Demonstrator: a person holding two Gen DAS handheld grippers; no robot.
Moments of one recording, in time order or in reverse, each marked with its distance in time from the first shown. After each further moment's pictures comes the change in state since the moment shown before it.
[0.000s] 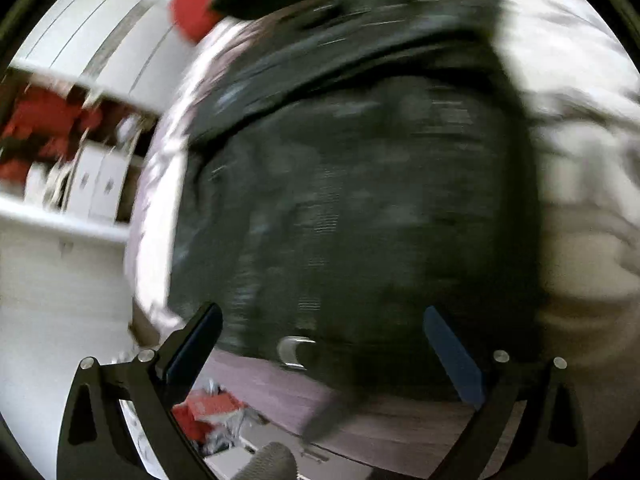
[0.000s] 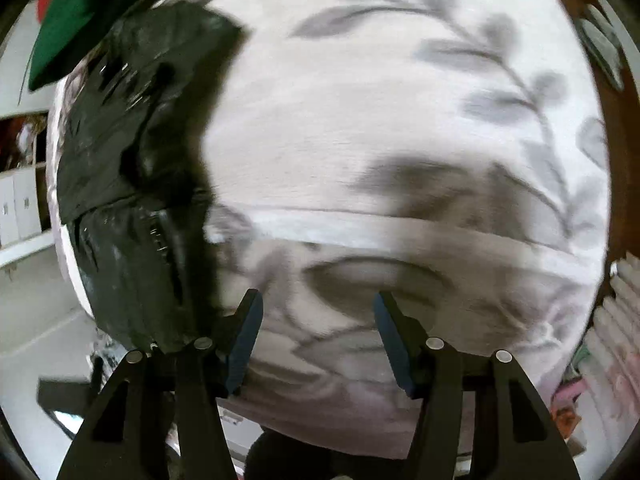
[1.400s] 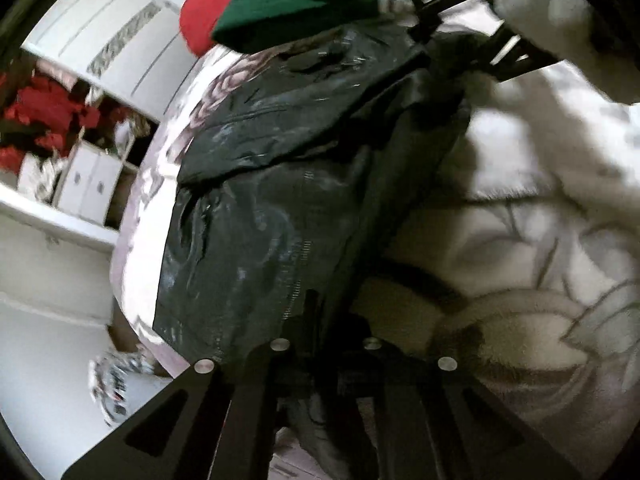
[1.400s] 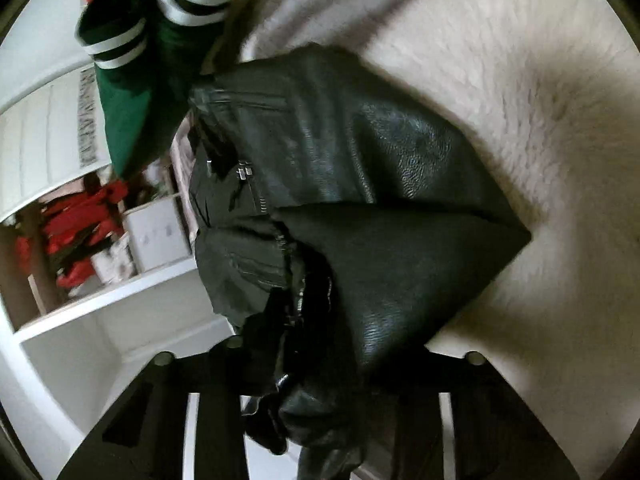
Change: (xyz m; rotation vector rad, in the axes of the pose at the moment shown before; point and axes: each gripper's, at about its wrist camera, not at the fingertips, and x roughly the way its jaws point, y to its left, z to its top) left arm -0.019 0.026 0.039 -0.139 -0.053 -0.069; right arm 0.051 0.088 0.157 0.044 0.052 0.622
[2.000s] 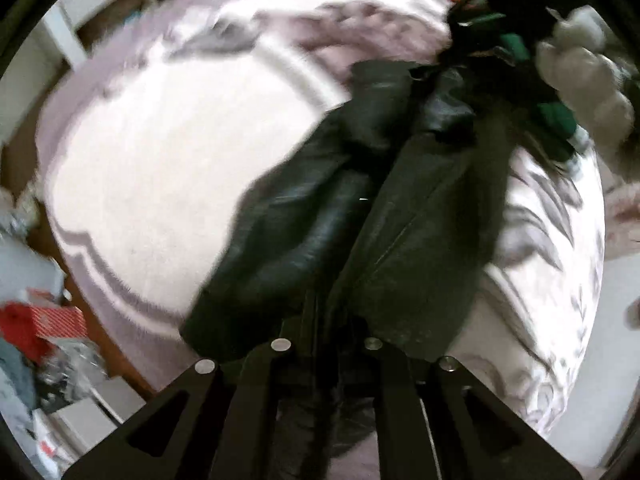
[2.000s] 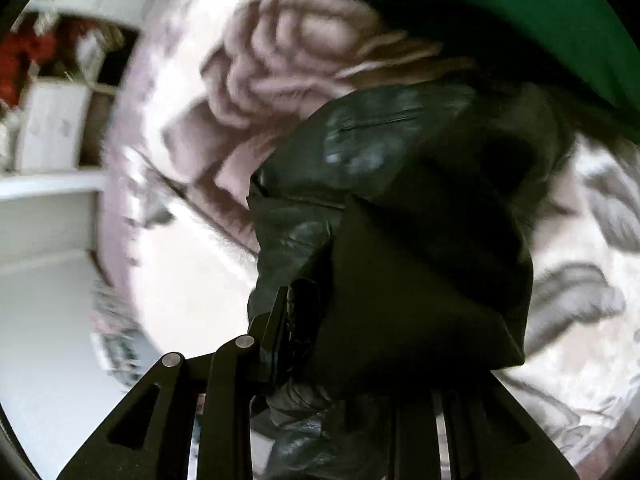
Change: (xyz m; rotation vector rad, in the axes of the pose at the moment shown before) left arm 0.154 0.297 -0.008 -0.608 0.206 -0.487; right arm 0.260 0.341 -0.045 -0.412 0.078 -0.668
